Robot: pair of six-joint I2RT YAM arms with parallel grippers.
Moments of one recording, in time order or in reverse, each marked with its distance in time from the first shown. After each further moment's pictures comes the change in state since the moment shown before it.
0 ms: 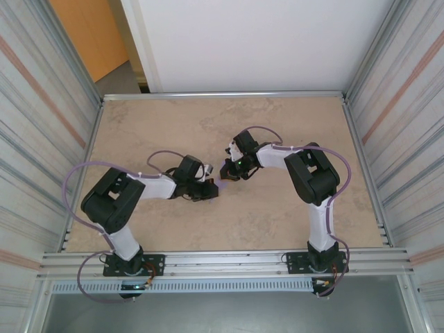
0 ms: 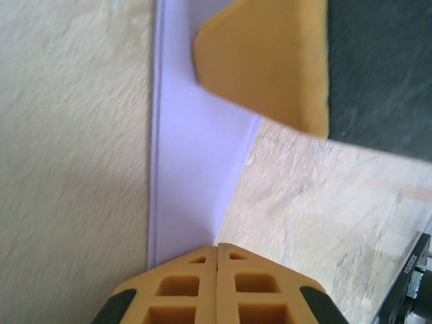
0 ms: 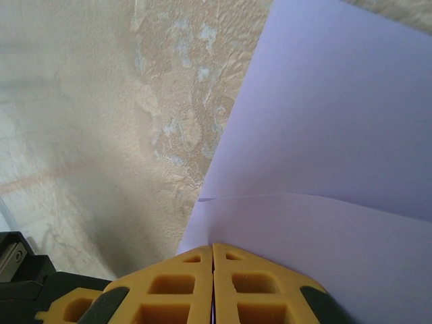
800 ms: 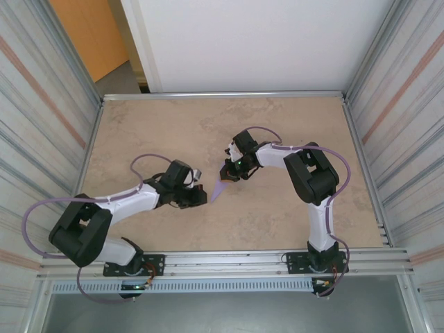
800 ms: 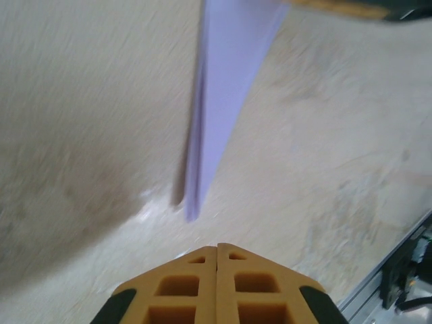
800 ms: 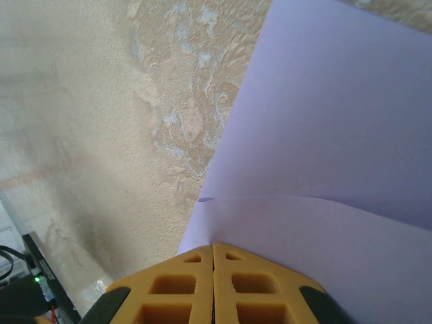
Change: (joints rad) left arm -0.001 -0.312 -0.077 -0.247 -0.086 -0.009; right arm 0.002 0.005 0.016 -0.033 -0.014 0.000
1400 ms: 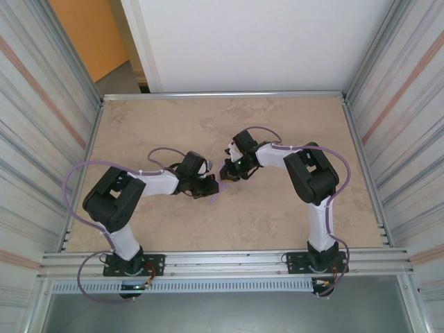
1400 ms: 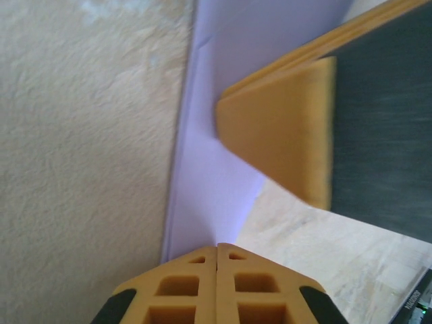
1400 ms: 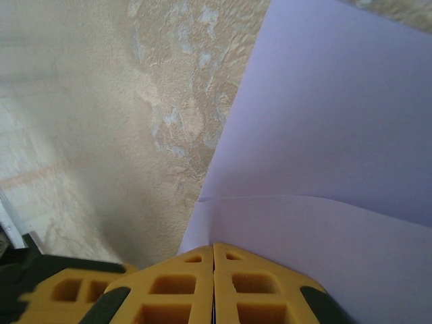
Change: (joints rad) left arm -0.006 0.345 0.170 0.157 0.006 -0.066; right arm 0.000 -0.003 0.004 -0.002 -0.002 0.000
